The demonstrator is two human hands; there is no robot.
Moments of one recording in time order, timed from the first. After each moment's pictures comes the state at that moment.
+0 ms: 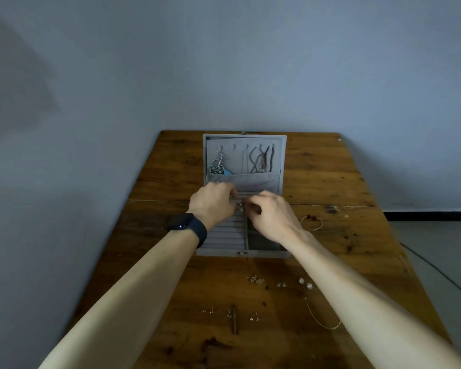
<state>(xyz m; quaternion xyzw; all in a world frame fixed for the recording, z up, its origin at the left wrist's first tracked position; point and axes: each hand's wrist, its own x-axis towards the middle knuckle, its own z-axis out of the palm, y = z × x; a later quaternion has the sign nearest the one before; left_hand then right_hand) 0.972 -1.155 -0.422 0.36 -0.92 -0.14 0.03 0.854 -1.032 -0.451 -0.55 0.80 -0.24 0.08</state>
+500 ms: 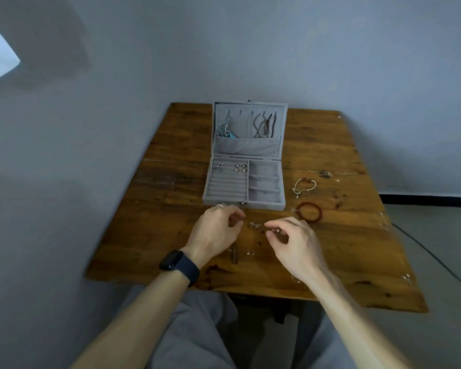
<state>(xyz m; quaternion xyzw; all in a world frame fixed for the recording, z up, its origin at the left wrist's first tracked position) 1.080 -1.025 -0.467 0.33 -0.89 -0.29 0.13 0.932 -0.872 -0.483 -0.48 0.81 -0.32 0.09</state>
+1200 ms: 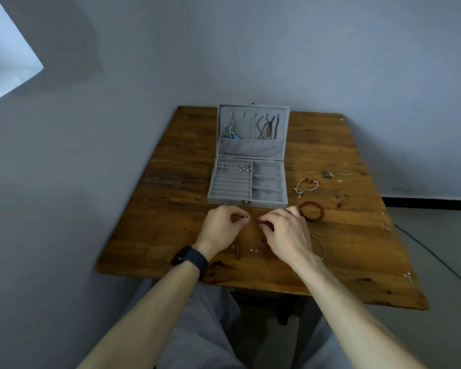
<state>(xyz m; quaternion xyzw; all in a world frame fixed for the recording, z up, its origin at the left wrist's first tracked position) 1.074 -1.023 -0.477 0.37 -0.85 -0.36 0.14 0.935 -0.905 -0.494 -0.51 0.83 -0.21 0.01</state>
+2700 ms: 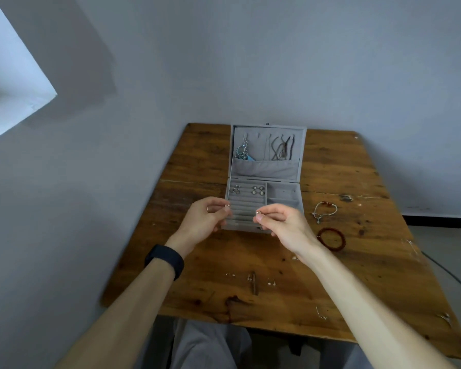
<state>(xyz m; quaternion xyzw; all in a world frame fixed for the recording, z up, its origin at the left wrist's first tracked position) 1.100 -1.102 -0.428 0.41 -0.70 -0.56 0.18 0.928 -0.967 -0.437 -0.35 0.70 -0.49 0.37</state>
